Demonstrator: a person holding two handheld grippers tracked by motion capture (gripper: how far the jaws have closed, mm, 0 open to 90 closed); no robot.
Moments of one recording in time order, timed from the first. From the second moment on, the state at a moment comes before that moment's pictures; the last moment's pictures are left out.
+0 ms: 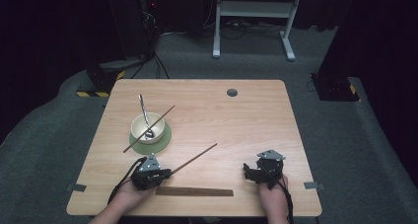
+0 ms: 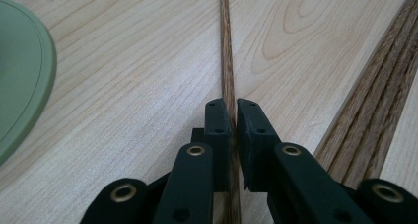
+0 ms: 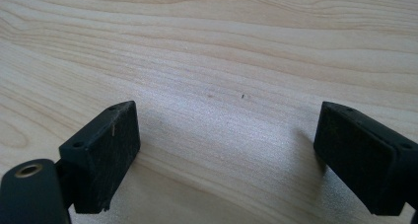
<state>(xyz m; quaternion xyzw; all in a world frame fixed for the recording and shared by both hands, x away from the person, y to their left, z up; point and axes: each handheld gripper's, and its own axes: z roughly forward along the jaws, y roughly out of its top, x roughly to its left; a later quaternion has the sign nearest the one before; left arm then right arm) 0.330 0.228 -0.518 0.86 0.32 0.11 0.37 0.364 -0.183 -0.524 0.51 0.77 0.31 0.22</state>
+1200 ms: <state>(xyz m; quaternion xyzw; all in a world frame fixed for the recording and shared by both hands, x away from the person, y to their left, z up) 0.324 0.251 -0.485 0.82 0.32 0.15 0.45 0.364 -0.183 -0.524 0.51 0.77 0.31 0.22</state>
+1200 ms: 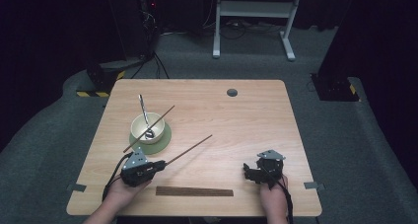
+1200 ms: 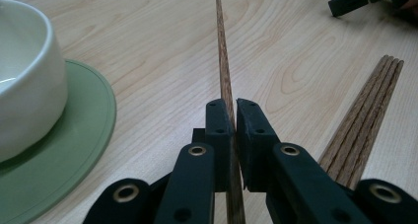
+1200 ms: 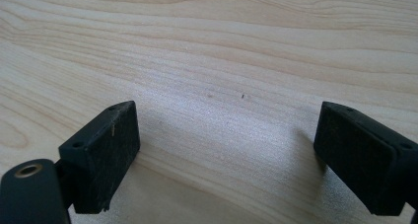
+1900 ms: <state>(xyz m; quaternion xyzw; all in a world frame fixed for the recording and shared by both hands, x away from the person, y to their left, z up) 0.331 0.275 -0.469 0.80 0.34 0.19 0.46 0.364 -0.183 -0.524 0.51 0.77 0.31 0.22</state>
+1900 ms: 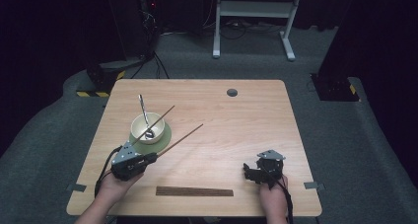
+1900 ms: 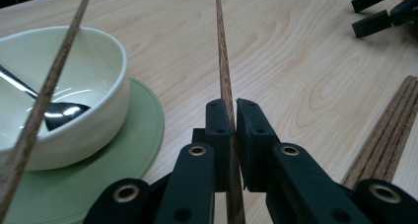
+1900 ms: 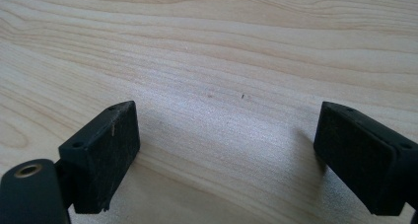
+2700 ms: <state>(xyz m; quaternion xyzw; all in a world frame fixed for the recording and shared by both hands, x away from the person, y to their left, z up) 0.342 0.307 -0.457 0.78 0.38 0.22 0.45 0.364 -0.183 -0.524 0.51 0.77 0.31 0.22</state>
